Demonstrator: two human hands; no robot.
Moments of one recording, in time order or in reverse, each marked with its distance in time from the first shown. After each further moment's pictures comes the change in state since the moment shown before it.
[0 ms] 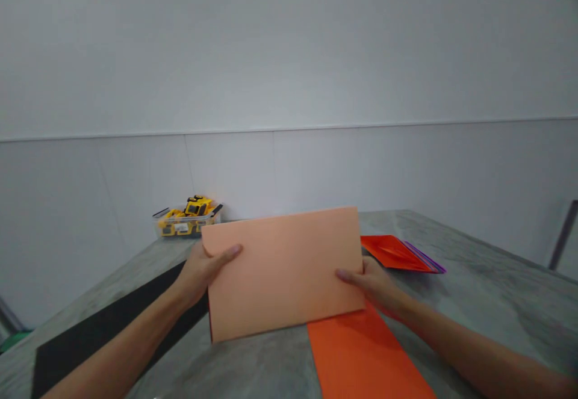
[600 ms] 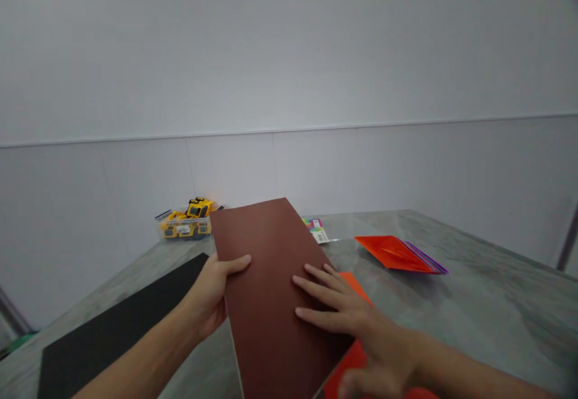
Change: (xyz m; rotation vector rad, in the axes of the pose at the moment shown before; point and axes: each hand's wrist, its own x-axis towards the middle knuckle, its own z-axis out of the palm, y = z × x) left_hand -0.028 0.017 0.049 -0.292 0.090 -0.348; right_hand -0.051 -0.034 0.049 -0.966 -0.438 -0.599
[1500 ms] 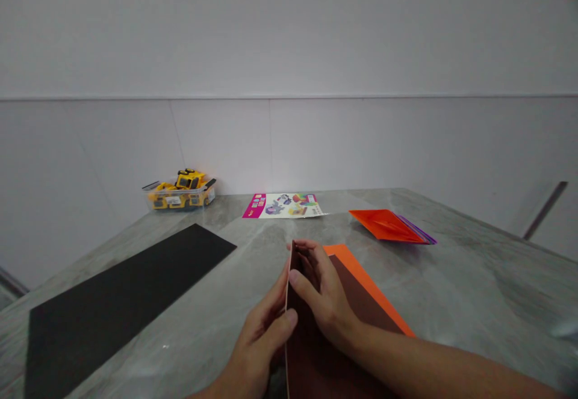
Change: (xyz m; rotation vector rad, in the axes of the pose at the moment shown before) left_hand -0.046 -0.115 0.003 -0.030 -0.440 0.065; right_hand 0.032 0.007 0.087 0.515 0.636 0.309
